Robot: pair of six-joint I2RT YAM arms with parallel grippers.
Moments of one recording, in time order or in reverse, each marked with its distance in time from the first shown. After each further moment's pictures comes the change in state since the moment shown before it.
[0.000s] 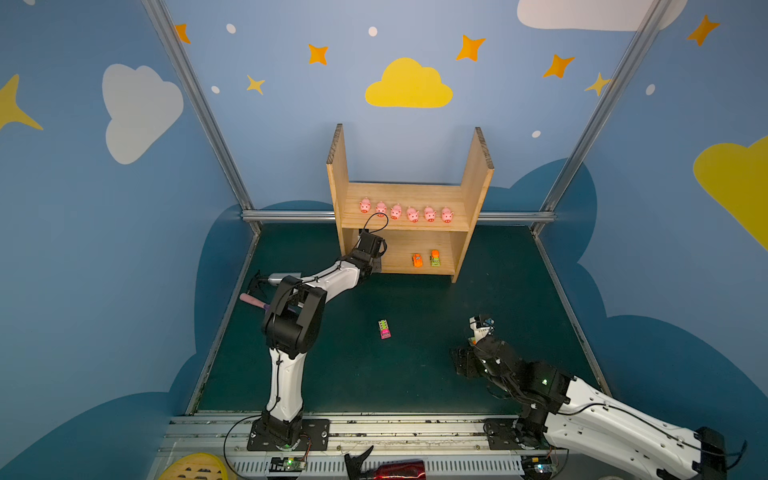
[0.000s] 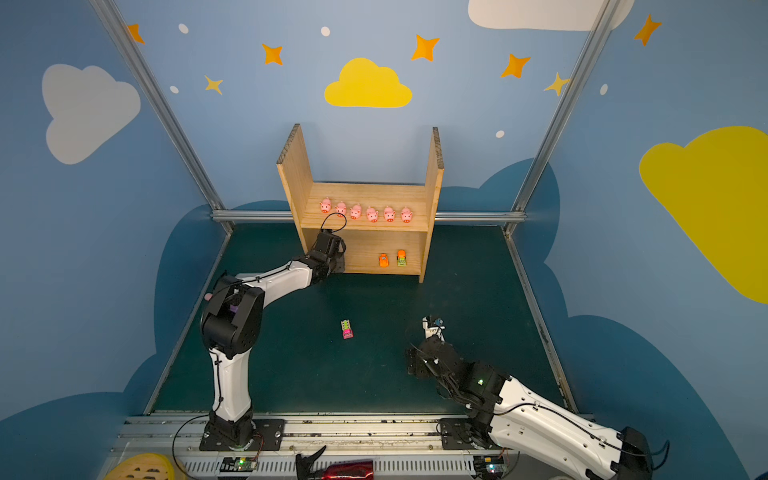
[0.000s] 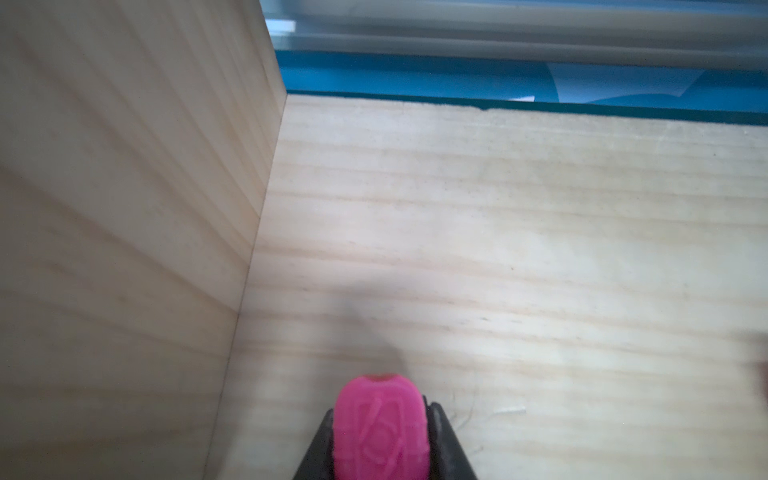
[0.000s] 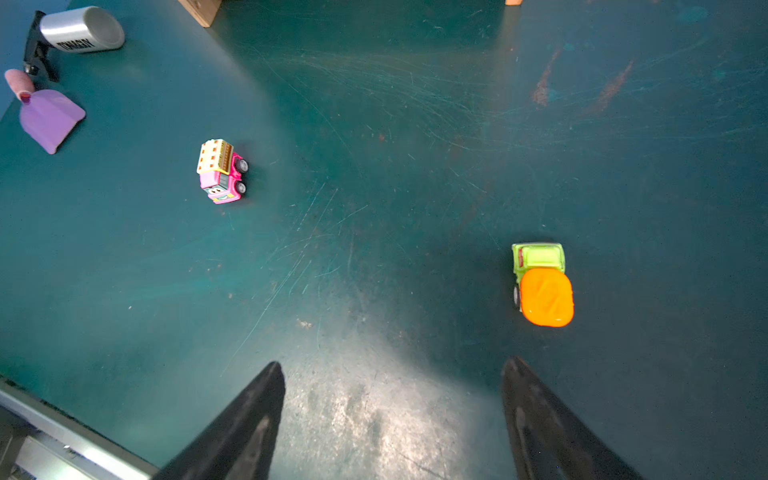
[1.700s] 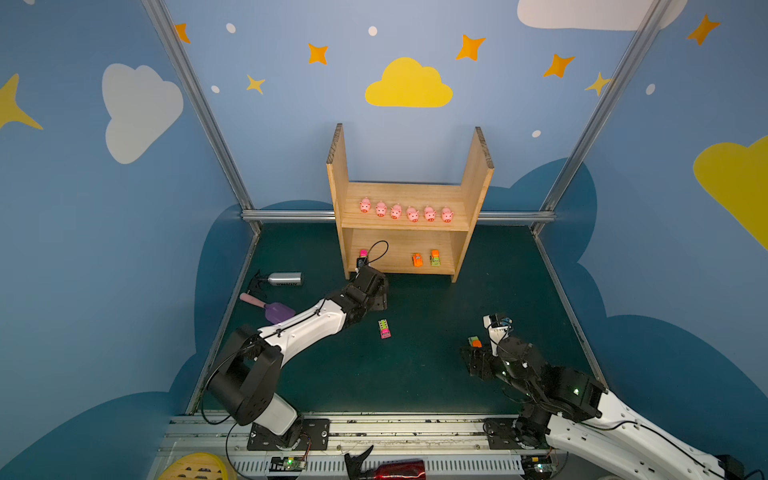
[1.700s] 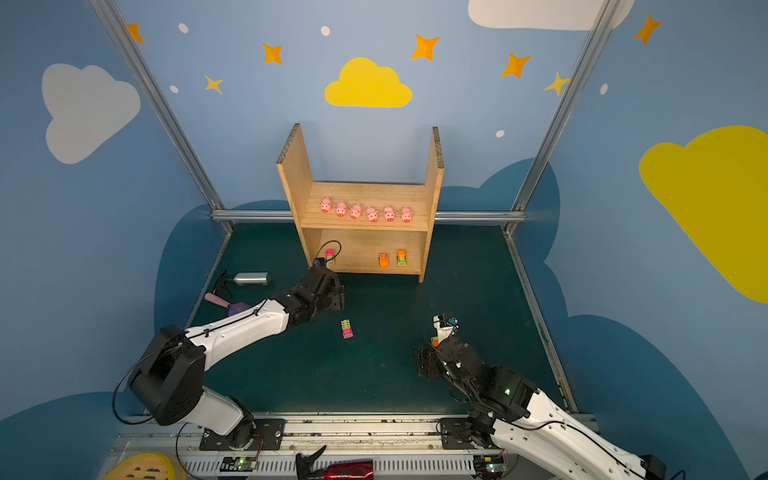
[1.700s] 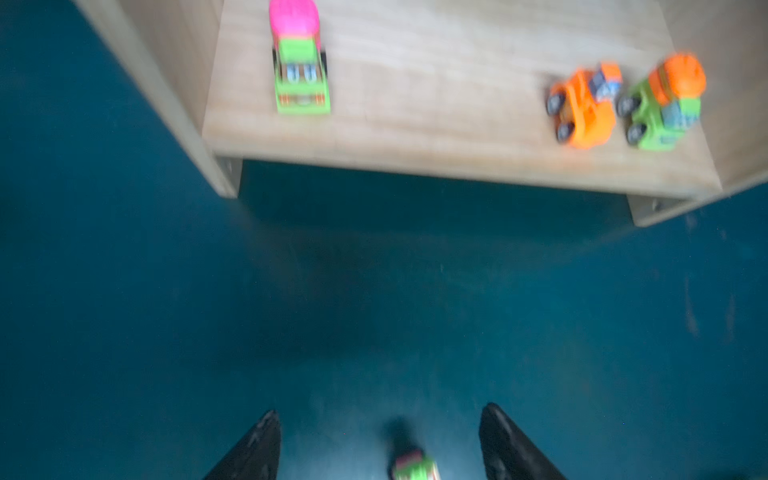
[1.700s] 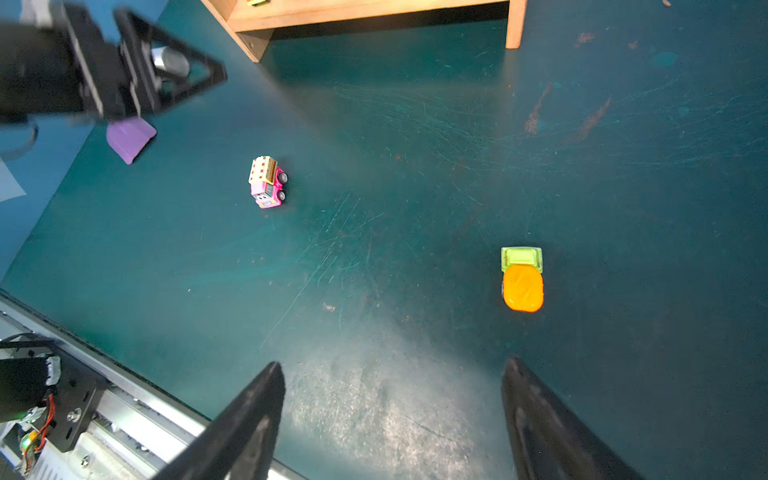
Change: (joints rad) left arm -0.275 -0.593 -0.575 -0.125 0.011 -0.268; right arm -0.023 -0.184 0.076 -0.160 -0.053 -0.045
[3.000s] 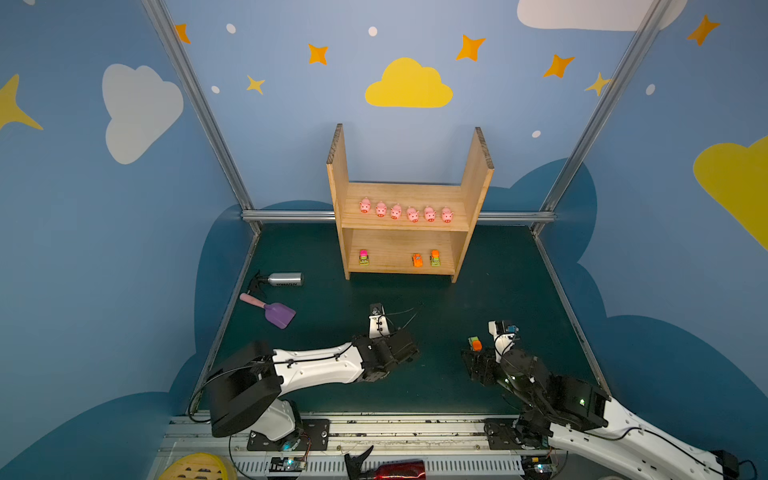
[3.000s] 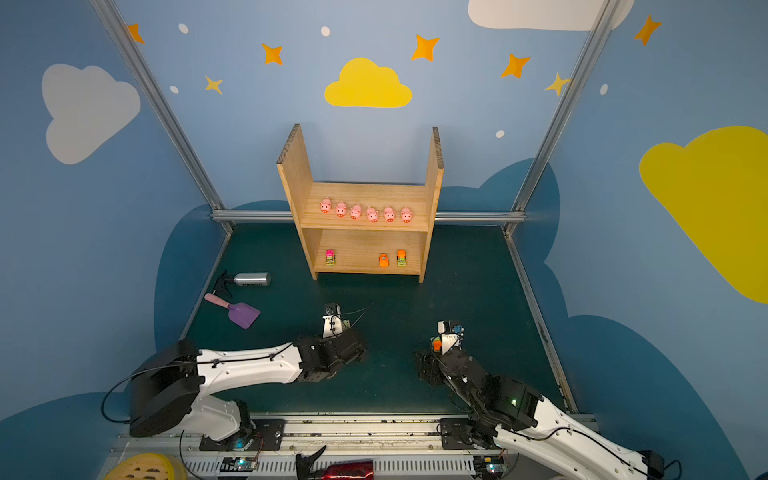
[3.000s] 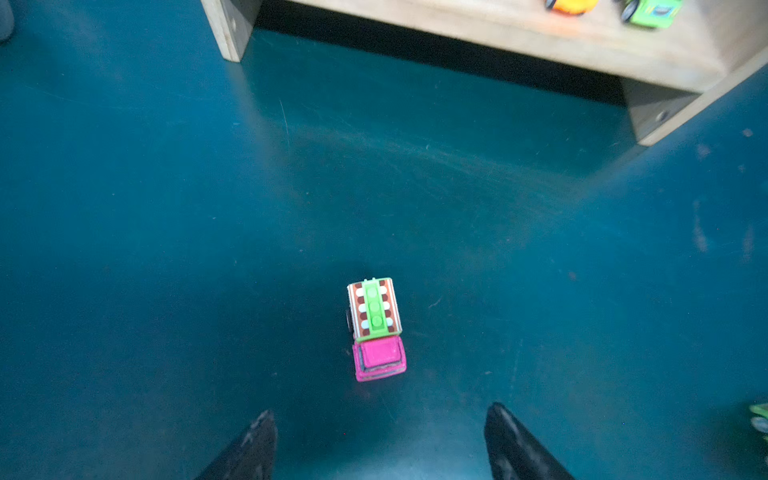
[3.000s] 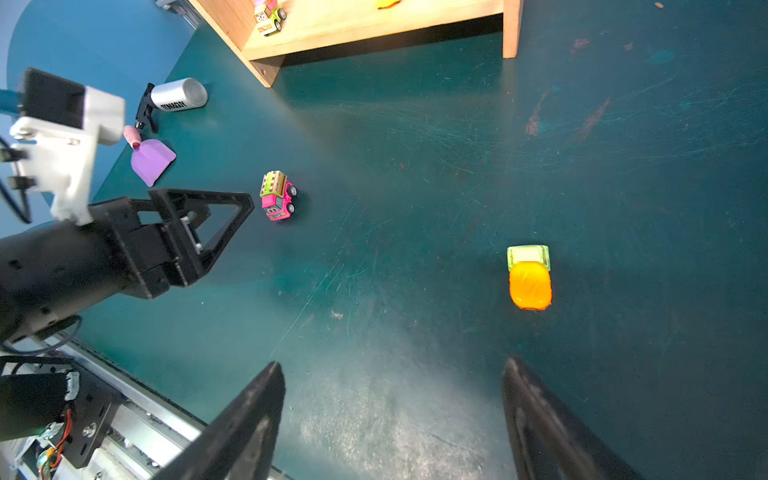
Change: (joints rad) left arm -0.387 0.054 -0.087 -0.070 -0.346 -0.432; right arm 0.106 -0.085 -0.064 0.016 0.102 0.091
